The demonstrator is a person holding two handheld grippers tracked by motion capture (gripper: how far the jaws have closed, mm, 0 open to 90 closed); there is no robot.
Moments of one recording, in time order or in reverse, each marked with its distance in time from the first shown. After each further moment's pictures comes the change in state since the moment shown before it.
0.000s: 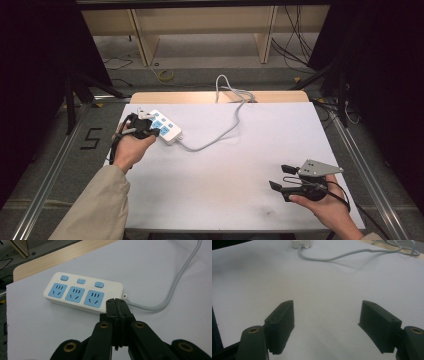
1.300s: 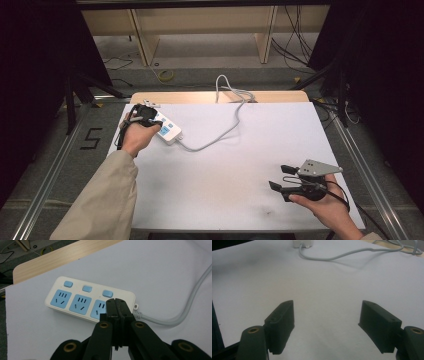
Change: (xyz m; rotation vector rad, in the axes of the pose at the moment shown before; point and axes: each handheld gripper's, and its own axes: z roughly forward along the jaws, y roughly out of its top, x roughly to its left) left arm 0.011 0.025 0.033 0.056 0.025 -0.009; right arm -0.001 0.000 0.001 0.003 0.008 0.007
